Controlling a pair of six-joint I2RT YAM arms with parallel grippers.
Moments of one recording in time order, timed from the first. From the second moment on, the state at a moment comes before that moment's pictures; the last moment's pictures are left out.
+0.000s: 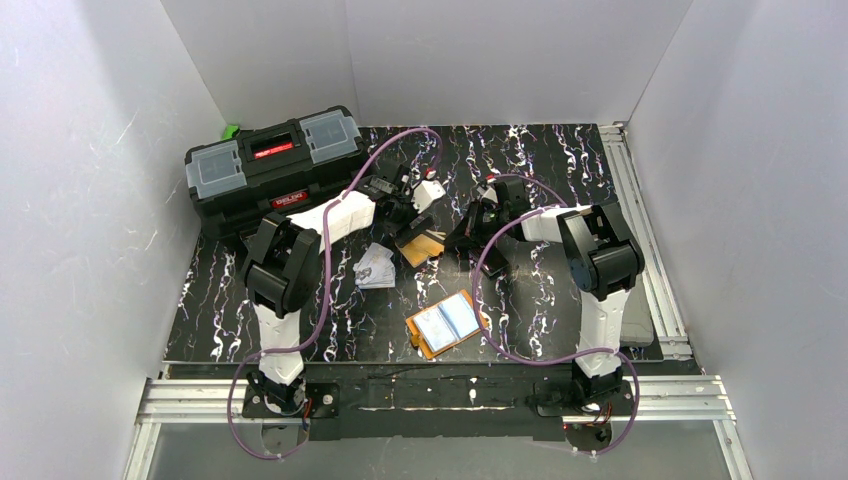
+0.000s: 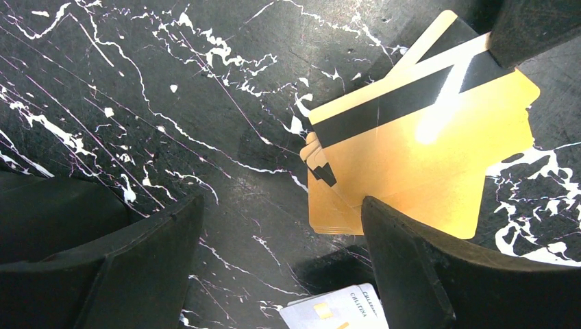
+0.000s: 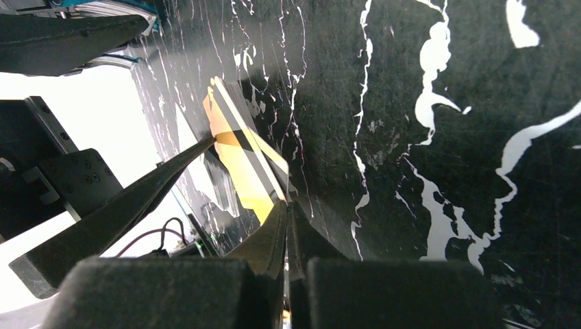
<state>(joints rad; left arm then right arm) -0.51 1.95 1.40 -0.44 0.10 0.55 0.37 2.02 1.11 0.11 -0.71 0.80</state>
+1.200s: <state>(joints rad) -0.50 1.93 1.38 -0.51 0.09 0.56 0.31 1.70 0.90 0.07 -0.71 0.76</state>
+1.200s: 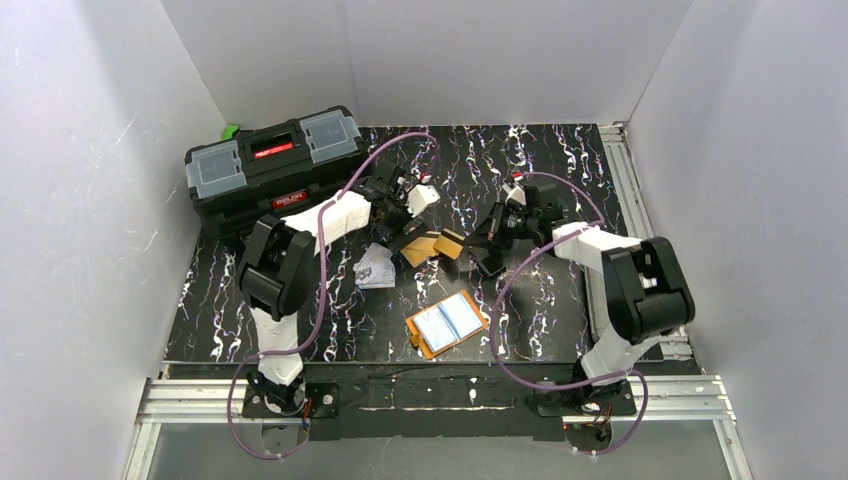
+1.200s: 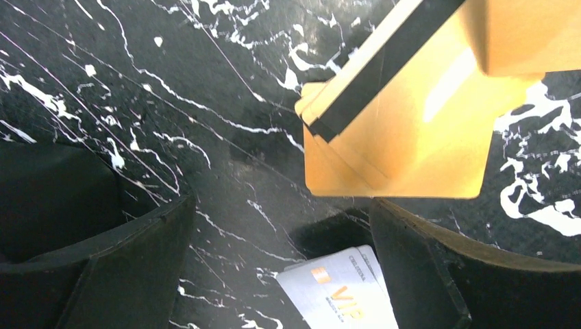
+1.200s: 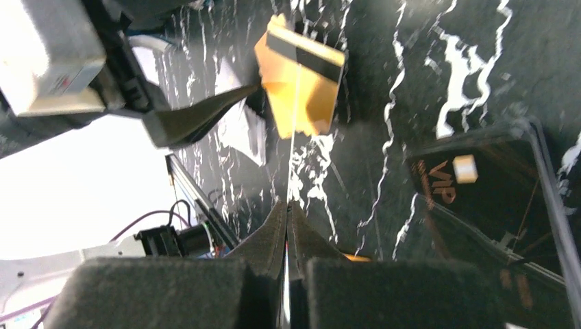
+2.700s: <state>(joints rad) -0.74 1.47 0.84 -0.37 0.40 0.83 0.57 1.40 0.65 -0.51 -0.51 0.52</state>
